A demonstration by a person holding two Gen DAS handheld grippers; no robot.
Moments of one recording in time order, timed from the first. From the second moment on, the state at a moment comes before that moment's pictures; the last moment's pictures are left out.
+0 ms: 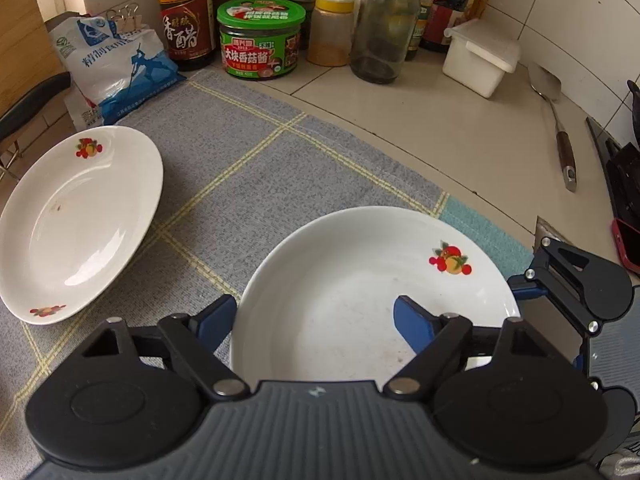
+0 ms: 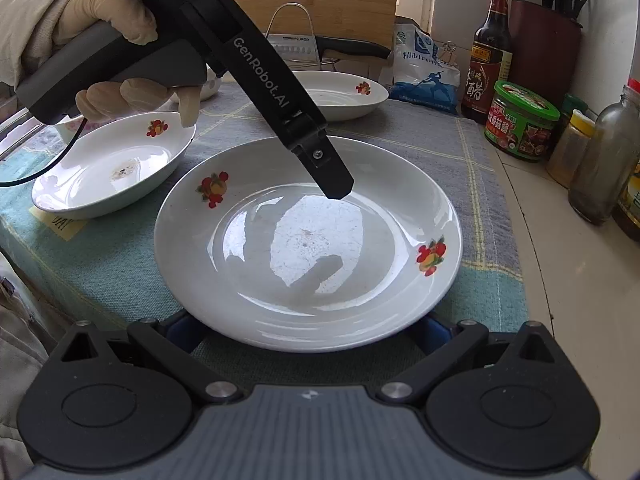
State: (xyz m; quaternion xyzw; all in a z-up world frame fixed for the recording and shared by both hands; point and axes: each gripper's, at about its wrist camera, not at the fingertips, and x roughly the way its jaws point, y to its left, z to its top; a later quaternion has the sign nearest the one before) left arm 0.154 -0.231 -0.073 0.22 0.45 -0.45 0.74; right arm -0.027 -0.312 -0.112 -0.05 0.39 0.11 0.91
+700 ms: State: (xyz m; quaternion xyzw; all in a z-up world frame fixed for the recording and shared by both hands) left arm 0.164 -0.241 -0.081 0.25 0.47 -0.48 0.69; right arm -0.022 -0.311 -0.111 -0.06 0.40 0.12 0.91
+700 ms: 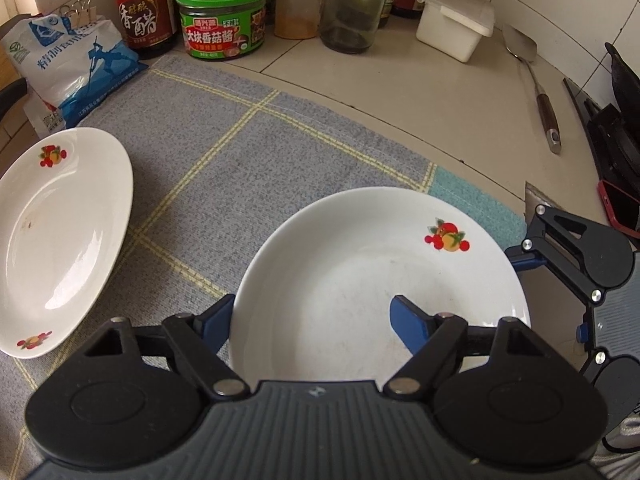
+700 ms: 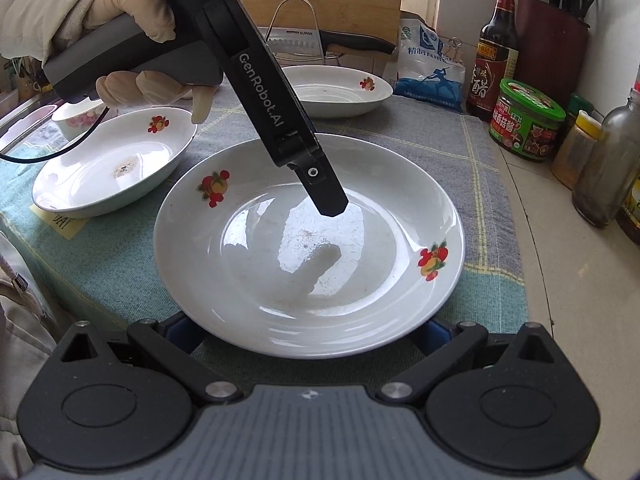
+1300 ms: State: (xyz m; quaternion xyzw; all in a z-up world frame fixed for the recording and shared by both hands) left arm 0.185 -0.257 -0.063 0.24 0.46 -0.49 0.70; right arm -0.011 -0.324 -0.102 -0.07 0.39 0.11 0.91
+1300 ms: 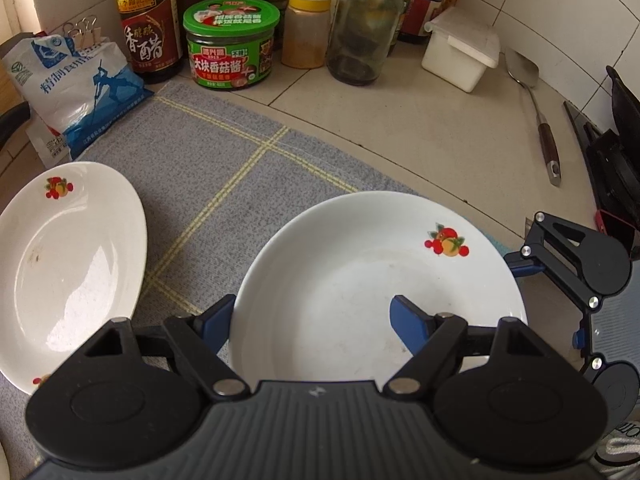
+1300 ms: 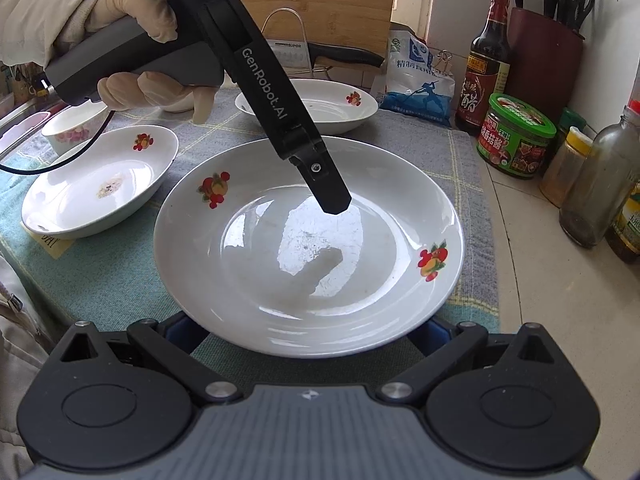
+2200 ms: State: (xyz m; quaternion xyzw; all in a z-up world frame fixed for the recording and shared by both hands) left arm 0.233 -0.307 -0.083 0.24 0.44 -0.49 0.72; right arm 0.042 -0.363 -0.115 -0.08 0.40 0.08 0.91
